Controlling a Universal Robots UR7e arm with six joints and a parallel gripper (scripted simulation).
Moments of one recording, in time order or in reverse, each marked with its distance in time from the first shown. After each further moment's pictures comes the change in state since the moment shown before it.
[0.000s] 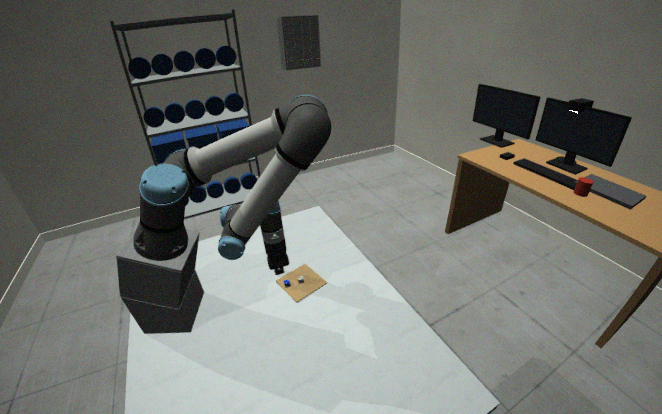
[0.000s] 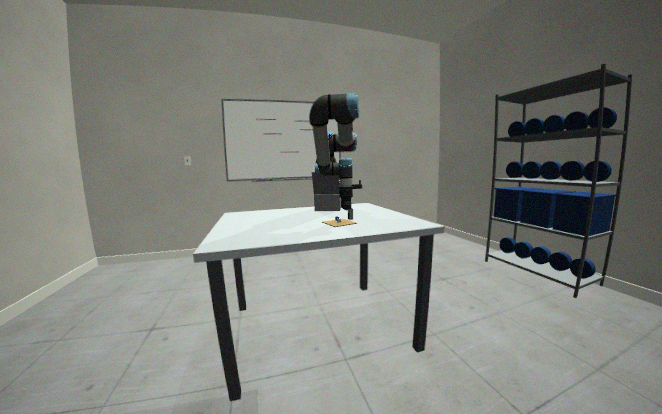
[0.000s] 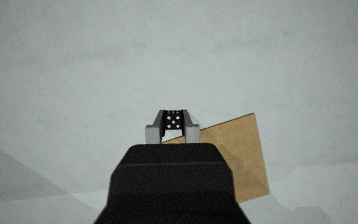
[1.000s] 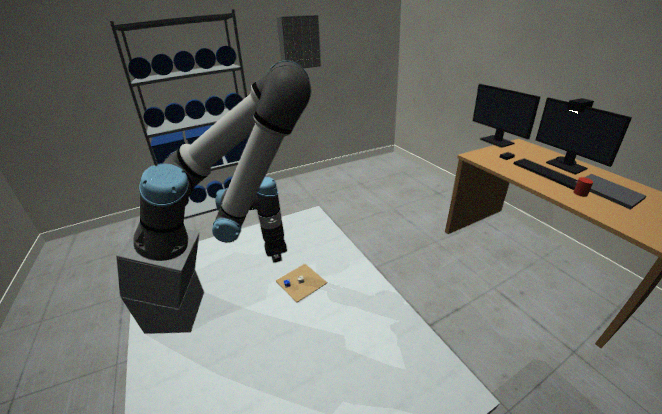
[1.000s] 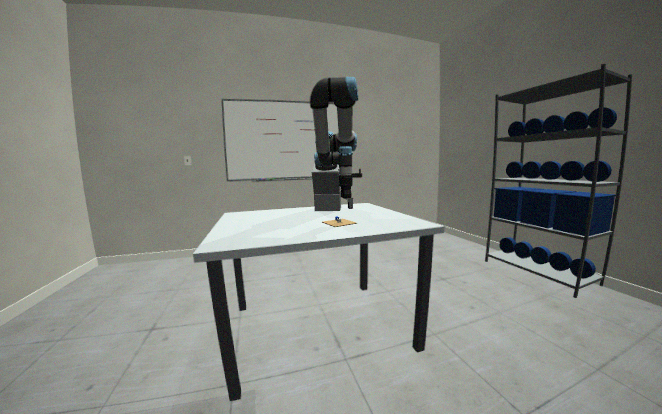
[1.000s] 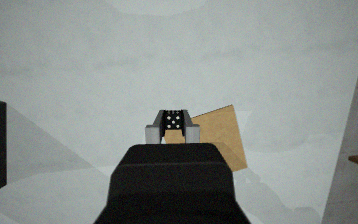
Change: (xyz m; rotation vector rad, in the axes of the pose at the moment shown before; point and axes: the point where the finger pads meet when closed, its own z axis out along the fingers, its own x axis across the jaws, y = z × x) arm 0.000 0.000 -0.063 0.000 0.000 0.000
